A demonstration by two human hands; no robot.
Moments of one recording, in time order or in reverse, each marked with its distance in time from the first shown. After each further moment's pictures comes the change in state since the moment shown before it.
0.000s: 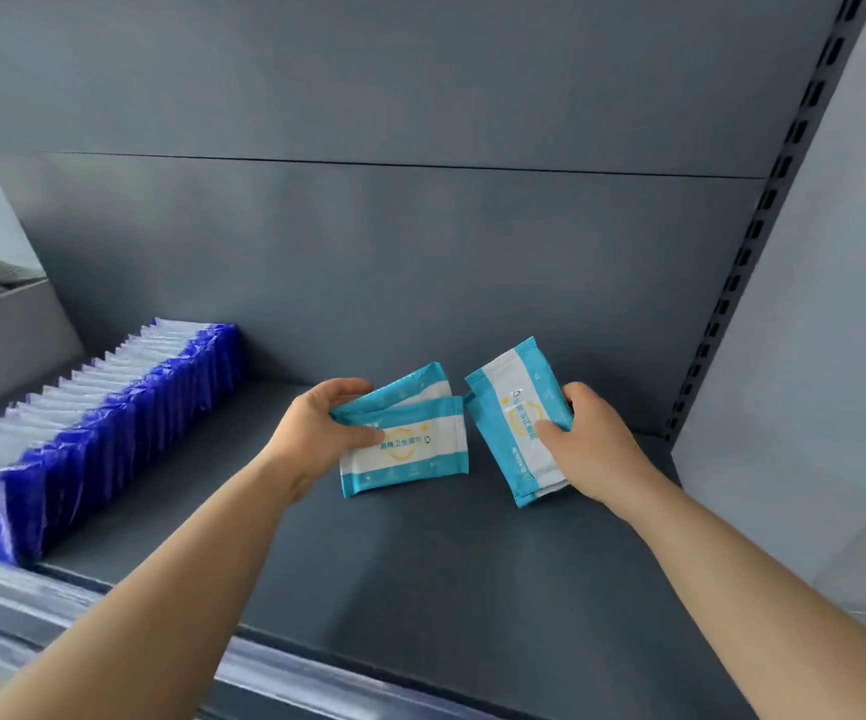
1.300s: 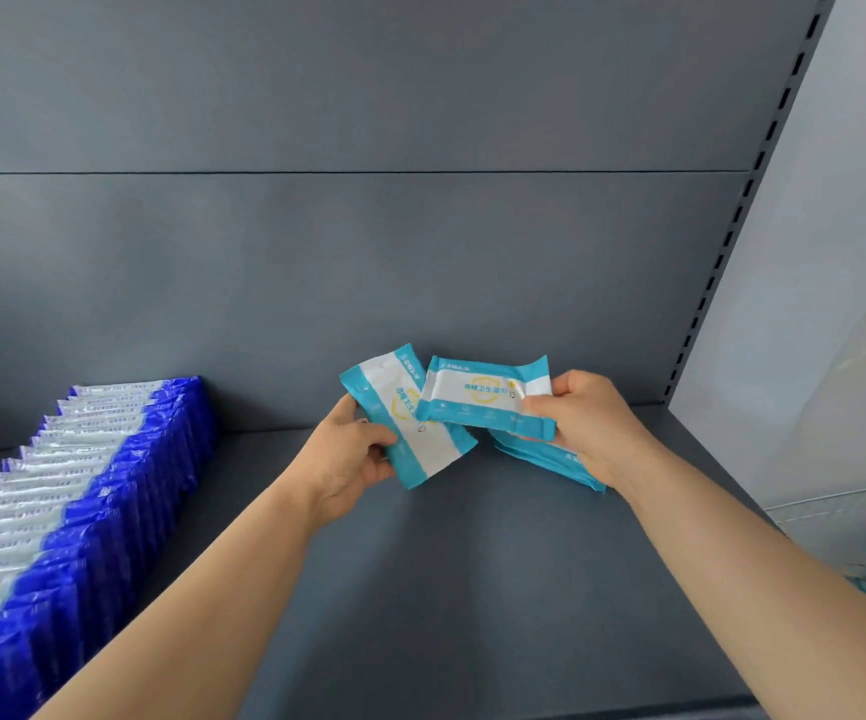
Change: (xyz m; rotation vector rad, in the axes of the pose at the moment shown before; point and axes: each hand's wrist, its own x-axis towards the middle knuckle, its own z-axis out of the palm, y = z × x) left_hand 0.071 -0.013 -0.041 -0.526 -0.515 -0.153; right_hand 0.021 -0.062 0.061 0.497 0.251 0.338
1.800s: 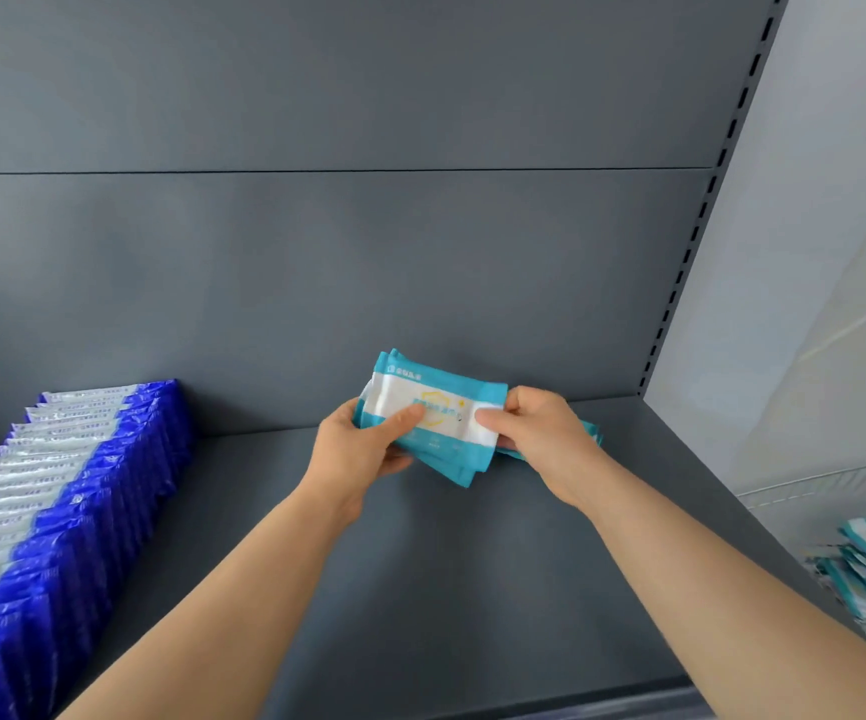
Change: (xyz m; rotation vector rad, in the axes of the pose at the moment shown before) left_hand -0.002 -0.012 0.029 0.172 0.195 0.087; right_hand -0.011 0.020 0.017 -0.027 -0.069 -0.070
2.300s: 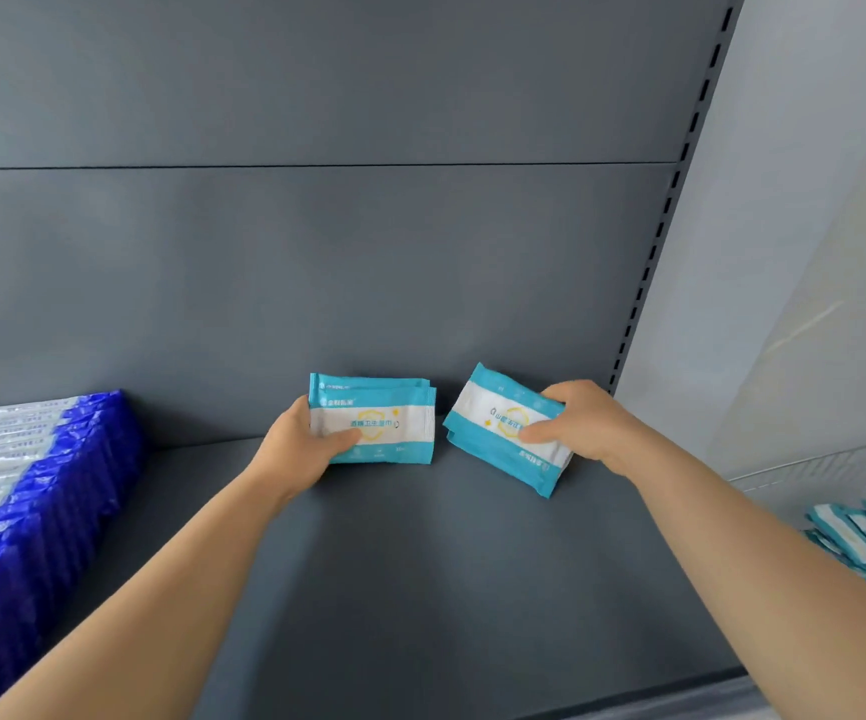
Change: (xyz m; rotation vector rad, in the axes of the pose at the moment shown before) left_hand 0.052 -0.014 -0.028 0.595 -0.018 0.073; right_hand 0.022 0.006 -0.082 -0.465 -0.017 0.086
